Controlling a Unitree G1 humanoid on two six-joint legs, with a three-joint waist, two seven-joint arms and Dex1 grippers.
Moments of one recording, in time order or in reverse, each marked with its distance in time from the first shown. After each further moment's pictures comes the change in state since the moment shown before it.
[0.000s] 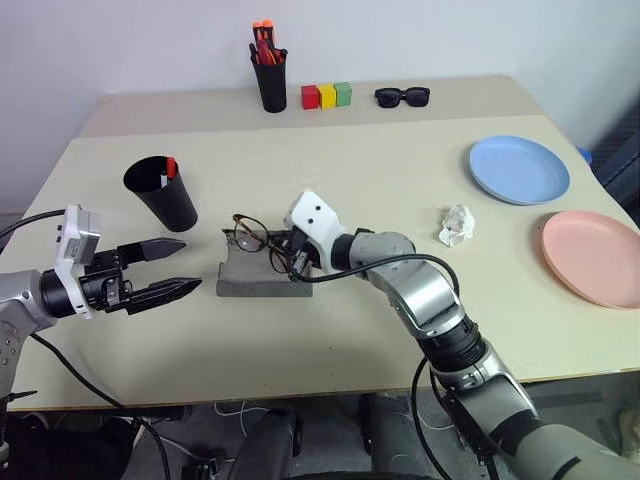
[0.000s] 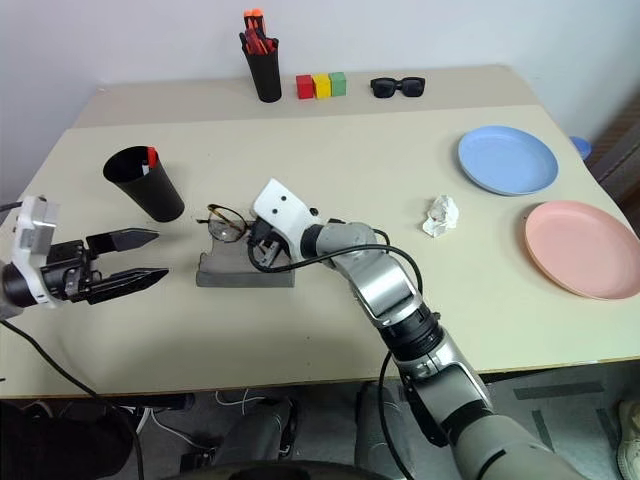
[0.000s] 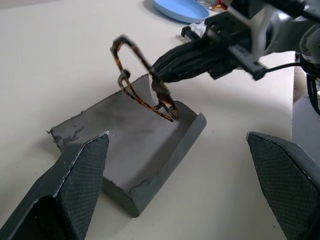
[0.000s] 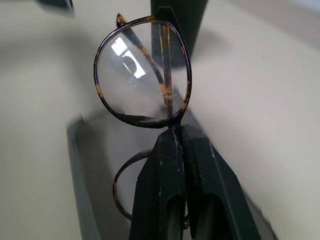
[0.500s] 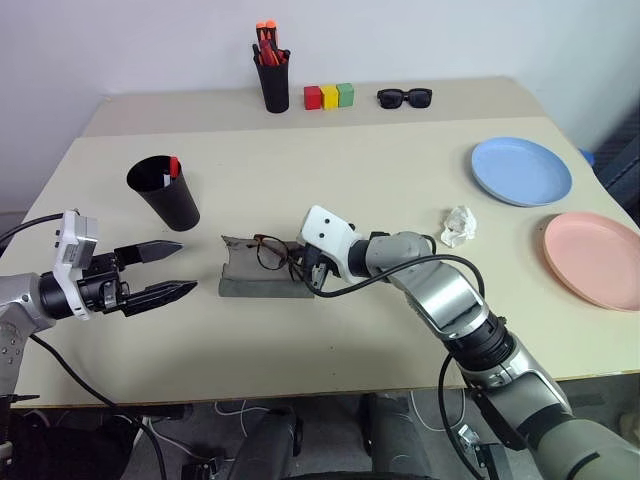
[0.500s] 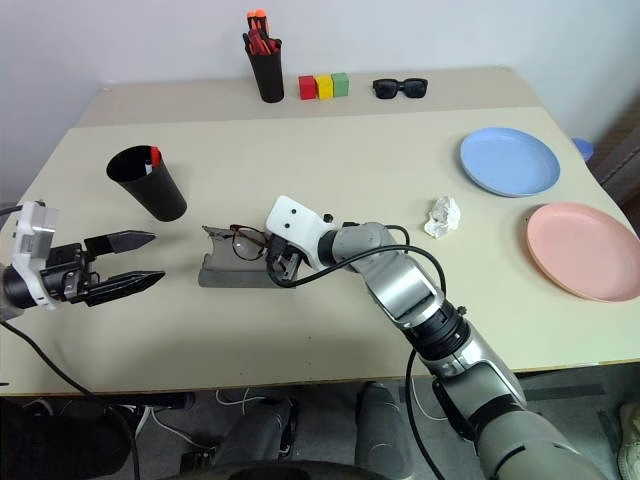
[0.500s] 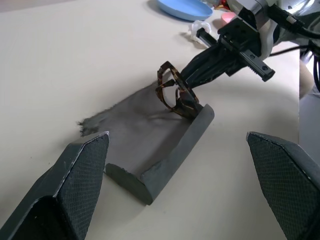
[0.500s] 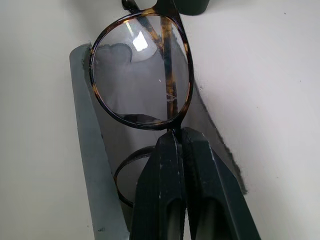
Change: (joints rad) left arm -0.010 -0.007 -0.024 0.082 0.044 -0.100 -0.047; right arm -0.038 -0.172 0.081 -0.081 -0.020 0.064 0.078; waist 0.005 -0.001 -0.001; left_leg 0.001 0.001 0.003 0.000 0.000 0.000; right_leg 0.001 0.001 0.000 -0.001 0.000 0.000
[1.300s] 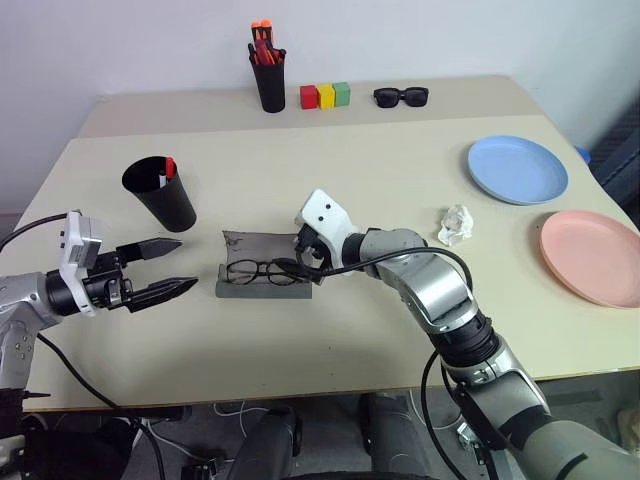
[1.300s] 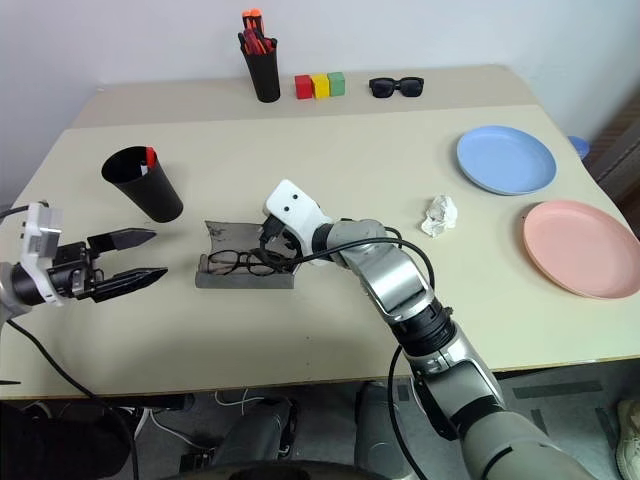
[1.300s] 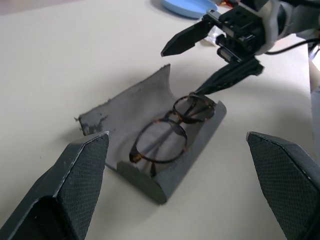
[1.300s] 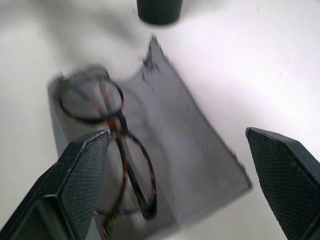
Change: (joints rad) left arm -0.054 -0.032 -0.031 0.075 0.048 -0.079 0.000; right arm 0.010 0.134 -0.112 0.050 0.081 0.018 -0.083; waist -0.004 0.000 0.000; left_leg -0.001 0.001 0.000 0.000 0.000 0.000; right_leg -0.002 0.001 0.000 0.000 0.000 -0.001
